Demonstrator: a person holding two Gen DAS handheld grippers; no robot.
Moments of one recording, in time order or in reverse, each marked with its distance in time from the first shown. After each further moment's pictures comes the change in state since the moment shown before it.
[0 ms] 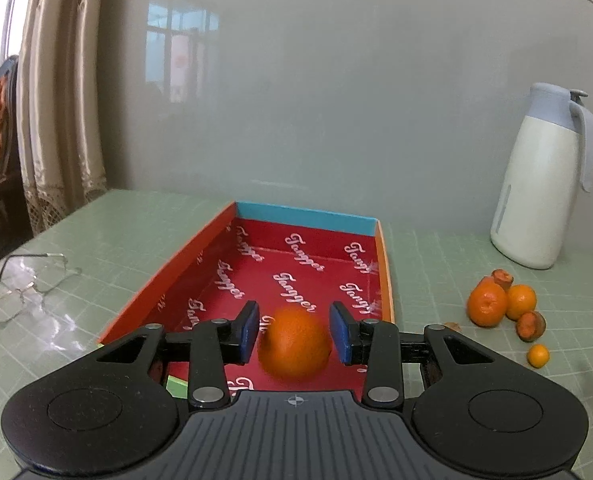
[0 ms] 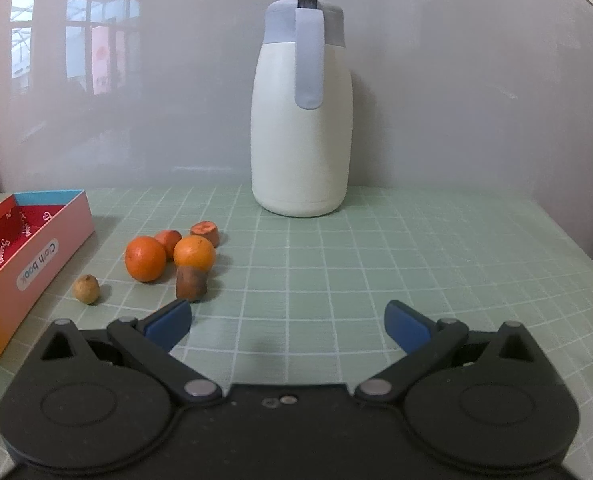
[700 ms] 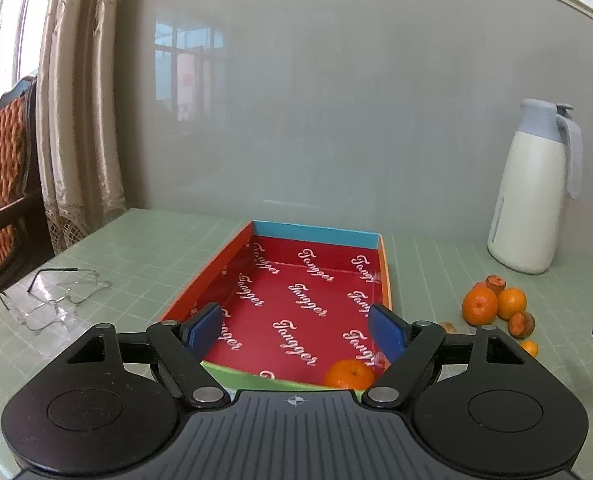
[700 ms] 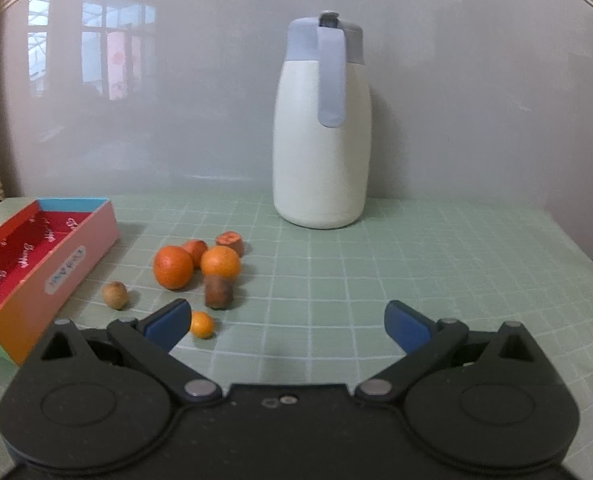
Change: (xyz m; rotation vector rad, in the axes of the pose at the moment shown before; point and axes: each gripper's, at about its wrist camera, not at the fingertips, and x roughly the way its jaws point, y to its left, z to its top) left arm -0.046 0.010 -0.001 0.020 -0.056 0.029; right arm -0.018 0.015 0.006 -0.024 -0.032 0.064
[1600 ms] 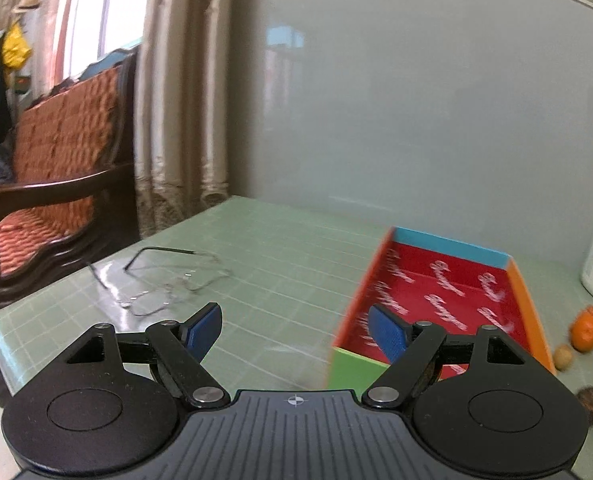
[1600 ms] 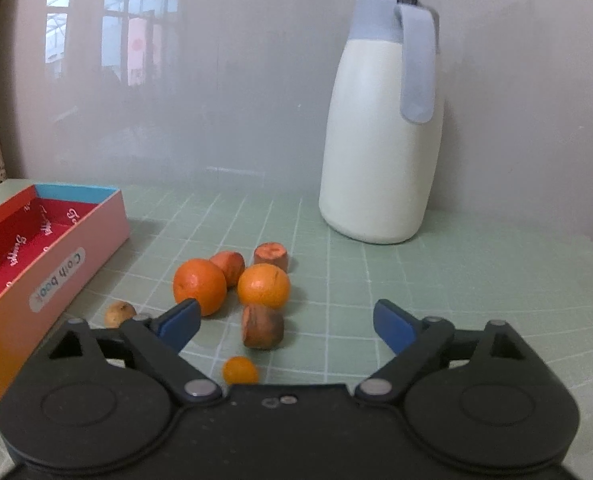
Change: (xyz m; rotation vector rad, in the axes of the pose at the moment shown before) left arm 0.012 0.105 -0.009 -0.144 -0.007 0.216; right arm 0.078 0.038 0.010 -0.070 0.030 0.005
